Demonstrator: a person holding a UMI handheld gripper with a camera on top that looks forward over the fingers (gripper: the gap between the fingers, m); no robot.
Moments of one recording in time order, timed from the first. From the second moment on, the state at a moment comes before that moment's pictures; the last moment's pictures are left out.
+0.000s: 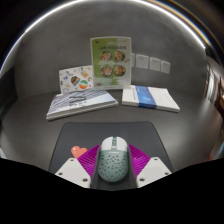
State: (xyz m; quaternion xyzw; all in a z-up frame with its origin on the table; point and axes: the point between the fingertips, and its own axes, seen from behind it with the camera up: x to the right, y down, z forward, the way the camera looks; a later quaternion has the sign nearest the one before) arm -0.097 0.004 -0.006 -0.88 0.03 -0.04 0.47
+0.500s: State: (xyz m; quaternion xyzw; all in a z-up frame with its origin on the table) arm -0.080 -0.013 0.023 -0.88 0.06 -0.04 0.48
